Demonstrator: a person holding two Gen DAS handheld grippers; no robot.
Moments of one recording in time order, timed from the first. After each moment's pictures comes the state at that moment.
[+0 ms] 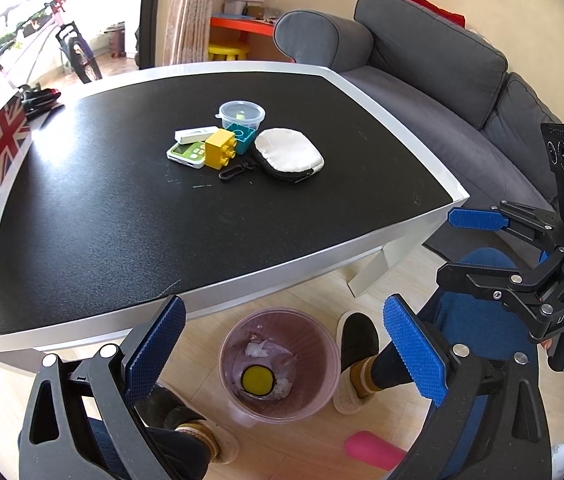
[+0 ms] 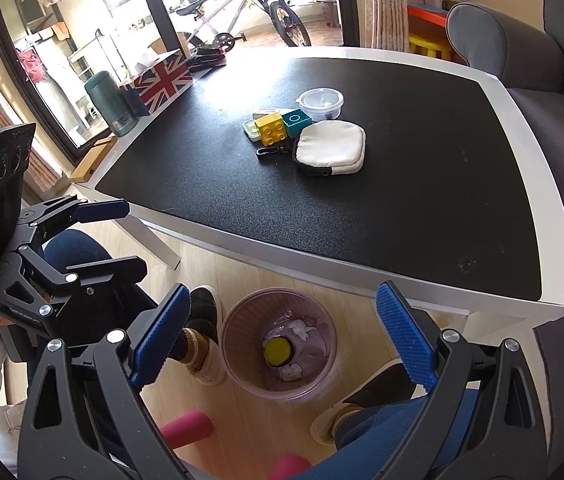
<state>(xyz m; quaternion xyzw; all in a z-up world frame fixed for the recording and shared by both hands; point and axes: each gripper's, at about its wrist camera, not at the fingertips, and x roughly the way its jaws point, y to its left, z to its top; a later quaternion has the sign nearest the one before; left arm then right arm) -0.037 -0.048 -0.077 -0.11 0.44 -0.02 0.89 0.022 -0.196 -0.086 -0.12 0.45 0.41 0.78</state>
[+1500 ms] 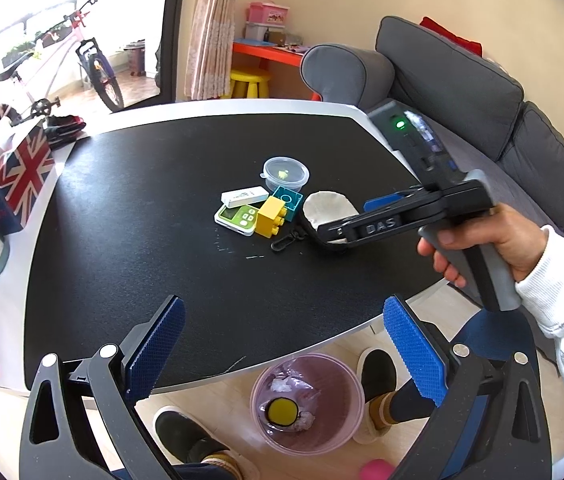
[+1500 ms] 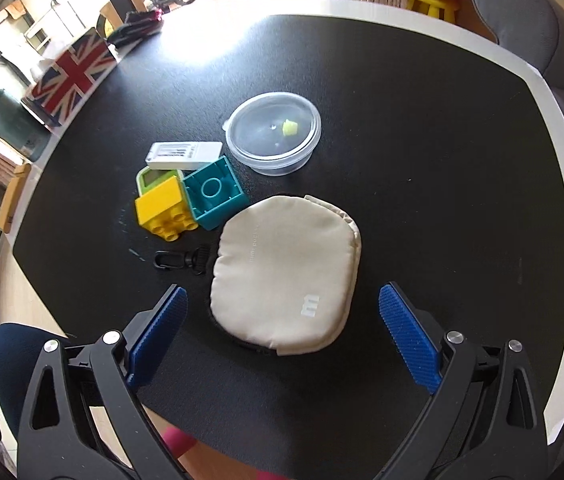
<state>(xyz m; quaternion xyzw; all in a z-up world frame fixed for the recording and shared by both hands) -0.009 0.003 -0.046 -0.11 0.41 0.01 0.91 0.176 -0.069 -0.136 -0.17 0.54 0.36 0.74</state>
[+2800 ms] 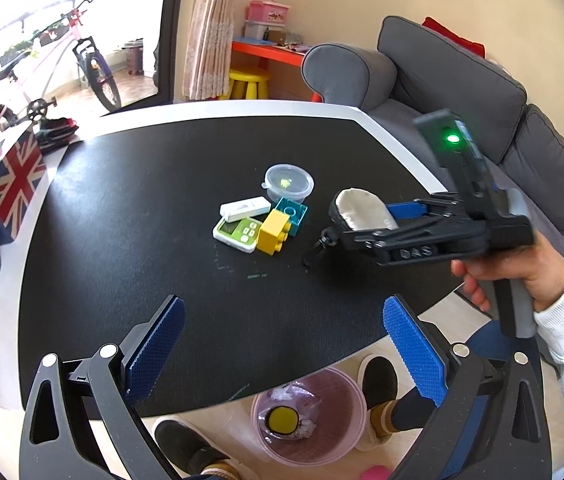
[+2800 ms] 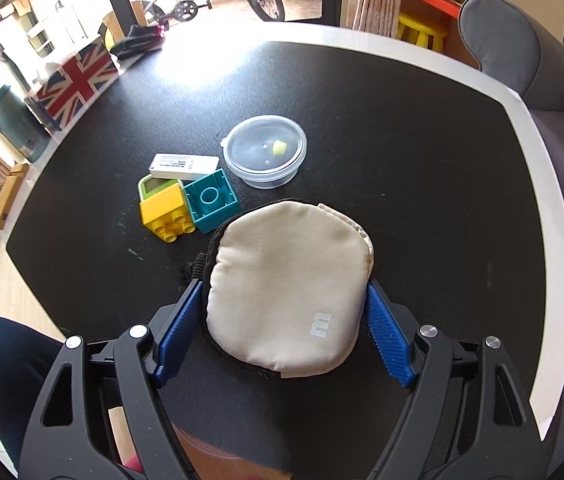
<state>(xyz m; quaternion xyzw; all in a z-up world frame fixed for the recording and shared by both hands) 0.018 0.010 -0.050 -0.11 0.41 0.01 0.91 0.161 -0.085 -0.111 -0.18 0.49 0.35 0.77</state>
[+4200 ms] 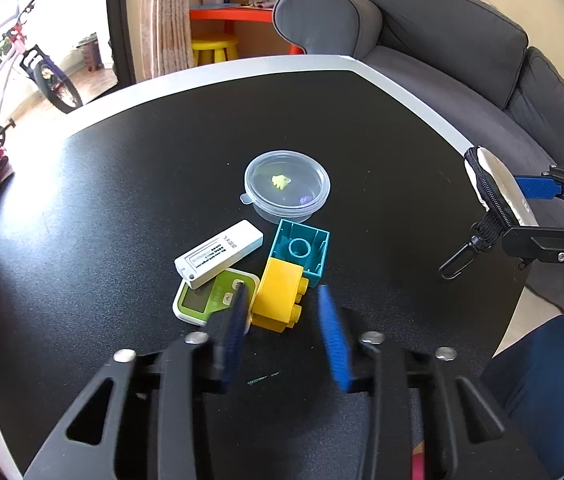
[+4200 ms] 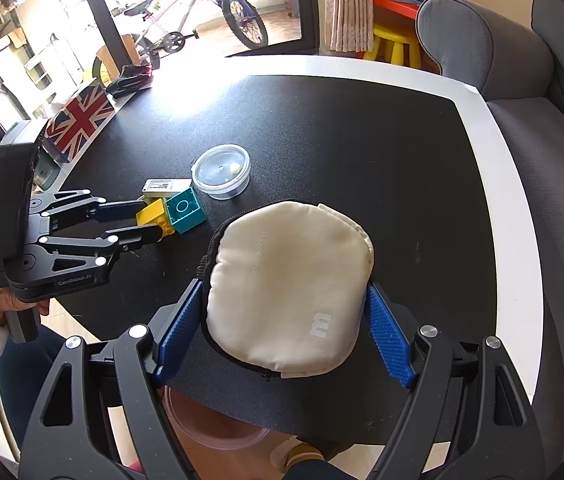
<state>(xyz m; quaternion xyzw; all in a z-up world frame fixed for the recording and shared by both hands) 0.131 0.013 -0.103 -0.04 0.48 -0.04 0.88 0.169 -0.145 -0.077 -0.14 0.48 0.35 0.80</state>
